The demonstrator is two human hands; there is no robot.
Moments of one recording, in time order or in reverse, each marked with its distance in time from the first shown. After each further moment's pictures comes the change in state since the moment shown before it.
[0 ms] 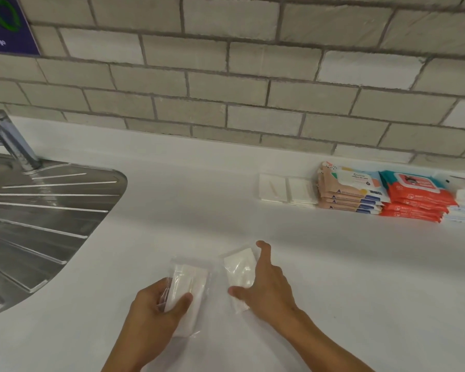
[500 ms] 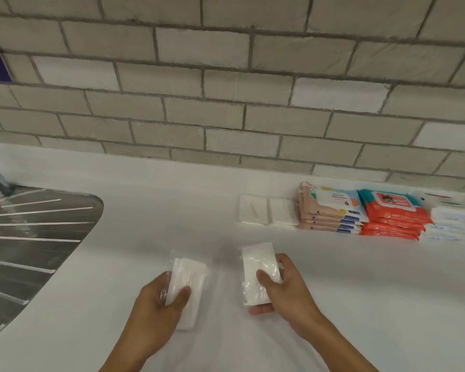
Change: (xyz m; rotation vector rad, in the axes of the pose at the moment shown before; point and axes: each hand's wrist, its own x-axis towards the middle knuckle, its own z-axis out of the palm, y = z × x) left_hand 0.039 0.050 0.033 -0.006 0.009 0.078; right_hand 0.025 0.036 -0.066 0.820 0.037 0.077
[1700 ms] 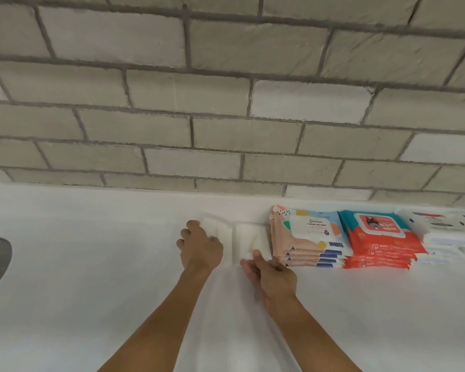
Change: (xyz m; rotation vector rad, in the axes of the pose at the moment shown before) left_hand 0.229 0.087 0.190 0.293 0.058 -0.040; right_hand 0.168 -0.019 -0.050 0.753 0.428 0.196
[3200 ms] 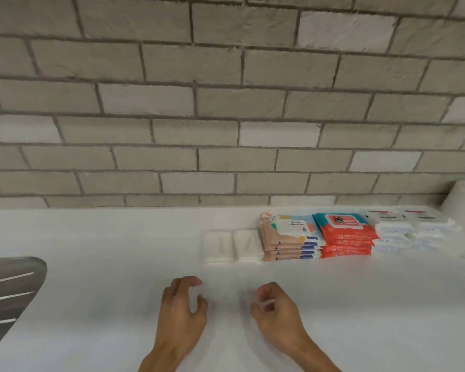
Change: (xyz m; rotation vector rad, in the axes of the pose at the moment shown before) left_hand -0.130 -0.097 -0.071 -0.047 0.068 0.467; right_hand -0.103 0.026 -0.079 -1.066 -0.193 -0.585
